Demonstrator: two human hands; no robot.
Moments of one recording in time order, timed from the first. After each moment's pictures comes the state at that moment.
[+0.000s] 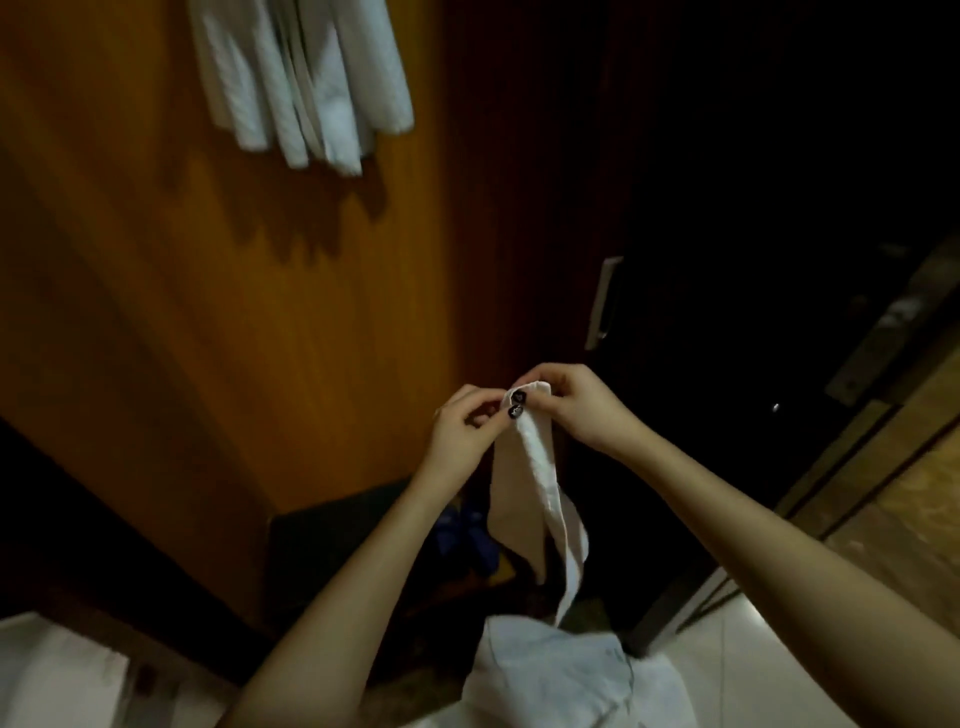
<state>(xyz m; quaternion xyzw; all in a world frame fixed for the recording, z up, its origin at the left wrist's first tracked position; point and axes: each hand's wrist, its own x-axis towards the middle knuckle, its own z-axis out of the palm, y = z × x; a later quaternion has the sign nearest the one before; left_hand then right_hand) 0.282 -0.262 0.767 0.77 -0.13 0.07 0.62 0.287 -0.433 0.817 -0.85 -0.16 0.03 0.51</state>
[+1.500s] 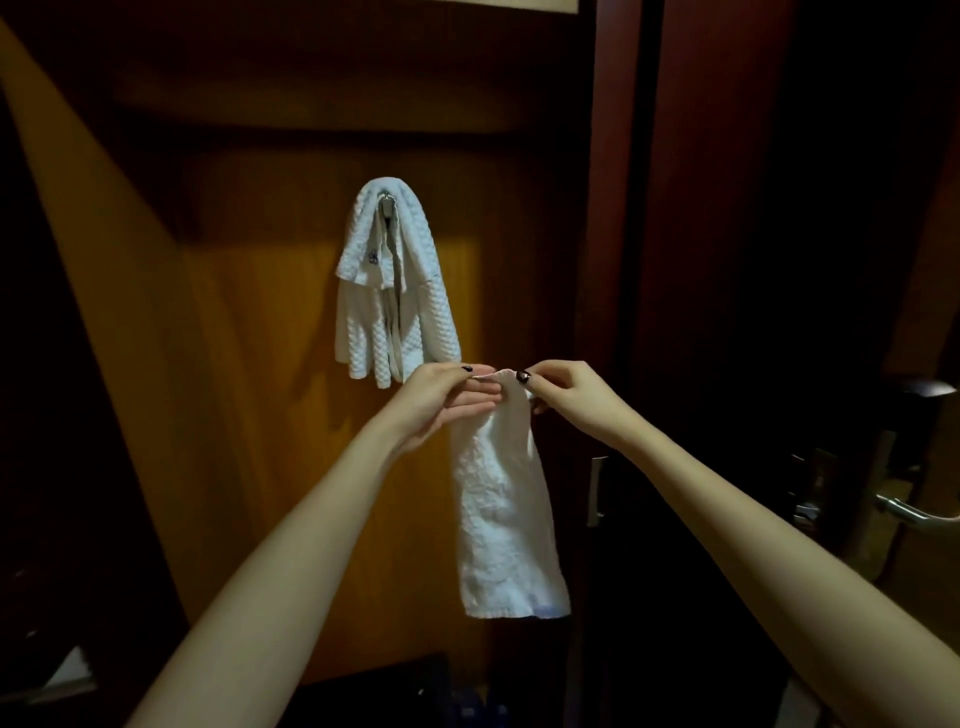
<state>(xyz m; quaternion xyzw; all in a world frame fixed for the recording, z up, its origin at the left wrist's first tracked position) 0.276 -0.222 1.050 0.64 -0.17 -0.03 0.75 0.272 -0.435 1.053 -0.82 -0.29 -0.12 0.48</state>
